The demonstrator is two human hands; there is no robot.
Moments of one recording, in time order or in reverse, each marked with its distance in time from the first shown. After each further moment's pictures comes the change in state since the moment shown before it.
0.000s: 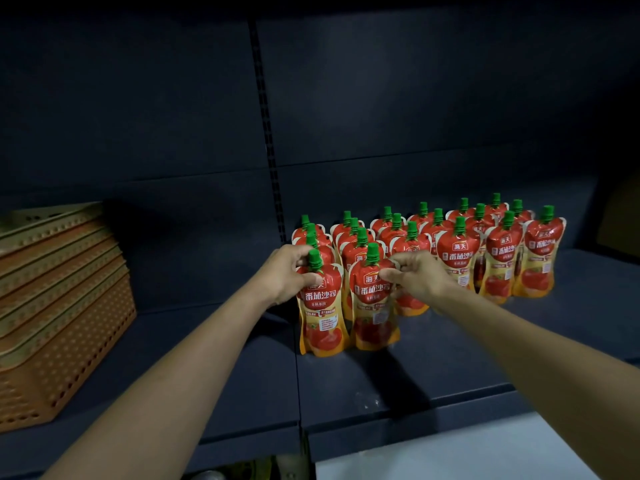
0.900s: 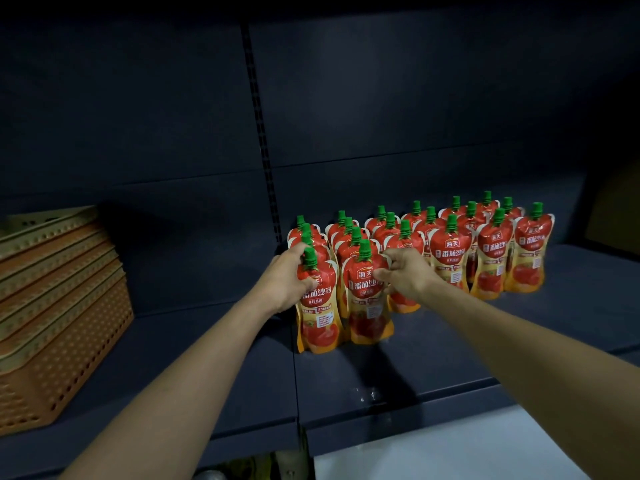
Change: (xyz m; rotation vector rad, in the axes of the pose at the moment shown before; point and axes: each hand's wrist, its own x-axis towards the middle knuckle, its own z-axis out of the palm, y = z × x) left_hand -0.008 0.005 0.012 0.136 0.067 -0.061; right_hand 0.013 0.006 0.008 -0.007 0.001 0.062
